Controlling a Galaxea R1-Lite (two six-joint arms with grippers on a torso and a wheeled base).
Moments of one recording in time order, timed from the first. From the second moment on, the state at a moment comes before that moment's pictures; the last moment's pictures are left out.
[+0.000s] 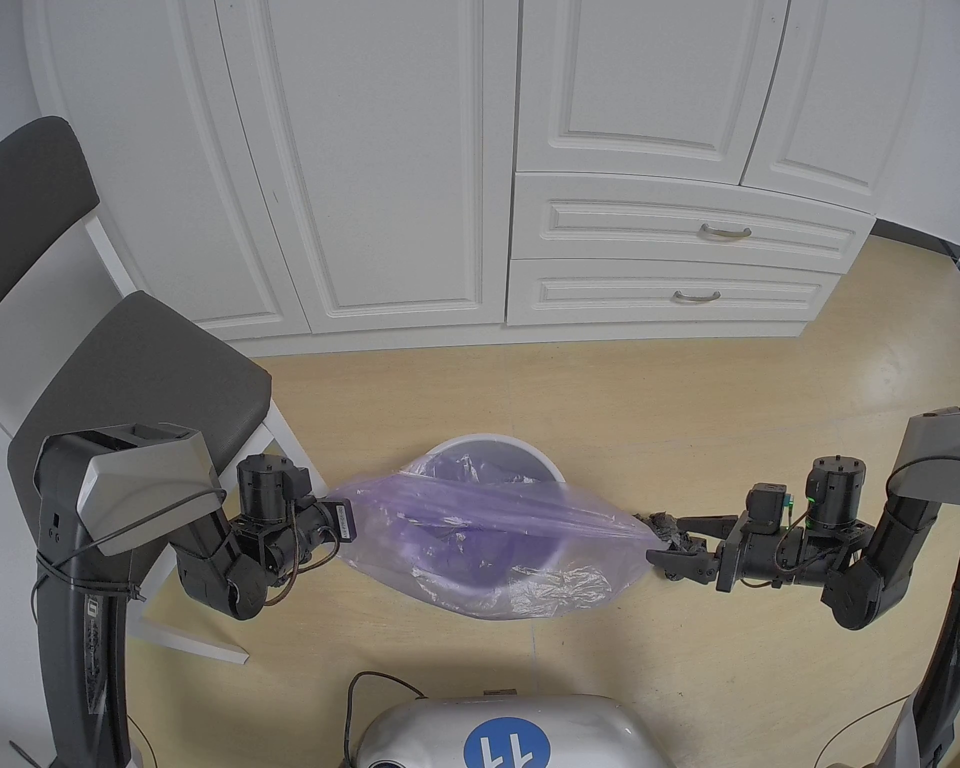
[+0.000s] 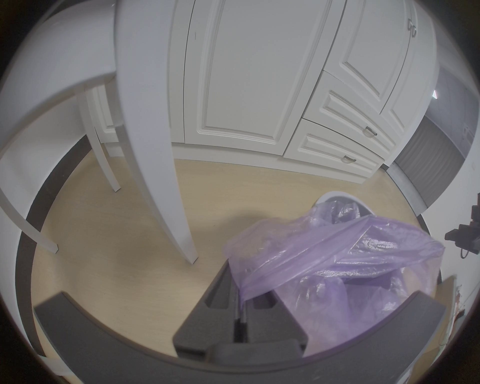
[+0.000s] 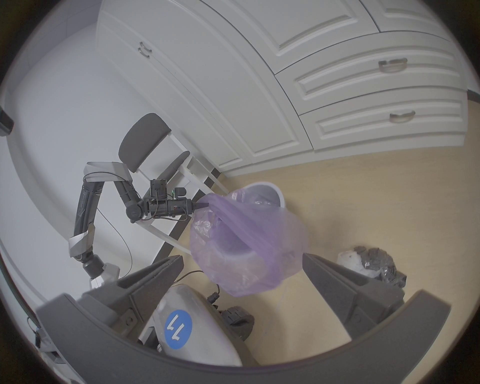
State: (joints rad) left arm -0.24 2.44 -0.85 -1.17 0.01 -0.20; right arm 0.14 2.12 -0.41 -1.34 0.75 0.04
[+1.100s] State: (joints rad) left arm -0.38 2.30 -0.77 -1.18 0.08 -0.27; right arm 0.50 2.42 -0.60 -1.55 -0.03 -0.17
